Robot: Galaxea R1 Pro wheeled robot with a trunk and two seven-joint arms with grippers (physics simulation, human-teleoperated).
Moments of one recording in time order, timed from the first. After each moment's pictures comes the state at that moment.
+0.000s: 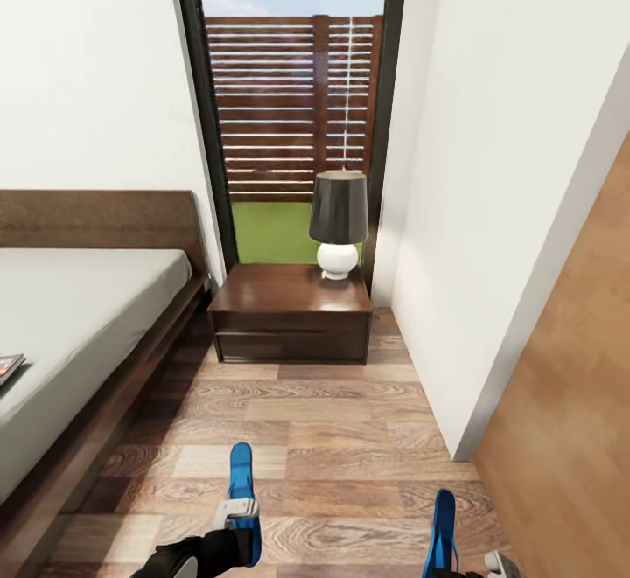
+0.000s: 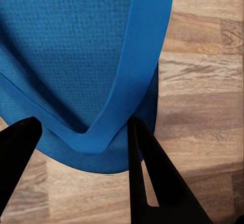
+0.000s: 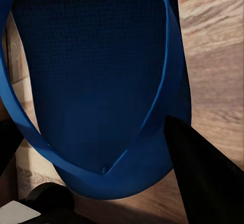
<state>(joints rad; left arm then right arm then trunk) -0.31 0.13 -0.51 -0.75 0.67 0.33 -0.10 -0.33 -0.28 -0.08 -0.28 -0.35 0.28 0.88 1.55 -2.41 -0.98</state>
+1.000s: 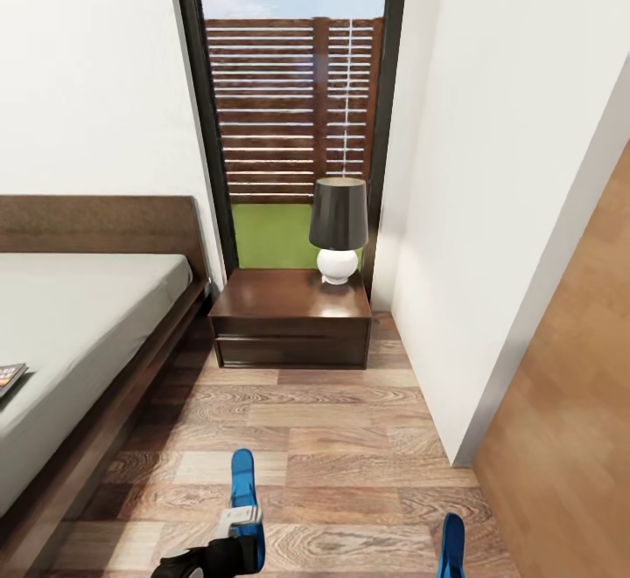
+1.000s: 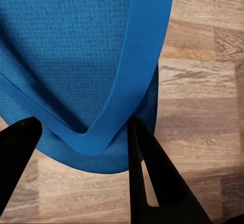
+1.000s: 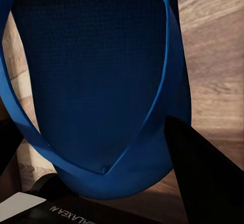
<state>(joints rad) -0.31 0.09 -0.50 -0.68 0.67 0.27 -0.10 -0.33 -0.28 -0.08 -0.15 -0.36 0.22 0.87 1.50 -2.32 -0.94</state>
